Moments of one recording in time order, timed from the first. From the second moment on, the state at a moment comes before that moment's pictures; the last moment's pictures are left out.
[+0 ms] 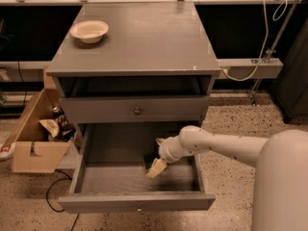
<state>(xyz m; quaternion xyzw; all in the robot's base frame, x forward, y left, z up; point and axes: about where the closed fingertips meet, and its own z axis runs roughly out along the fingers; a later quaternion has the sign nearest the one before) 0.611 -0.001 0.435 -0.58 0.74 0.19 0.29</state>
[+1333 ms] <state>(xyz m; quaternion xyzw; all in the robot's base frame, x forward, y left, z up) 0.626 -0.023 0.364 -0.60 0.75 0.17 0.22</state>
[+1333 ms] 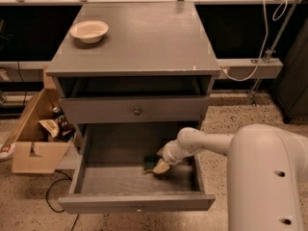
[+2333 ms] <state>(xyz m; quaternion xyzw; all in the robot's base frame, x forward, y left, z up) 0.607 -0.051 0.434 -0.60 0.72 0.19 0.29</state>
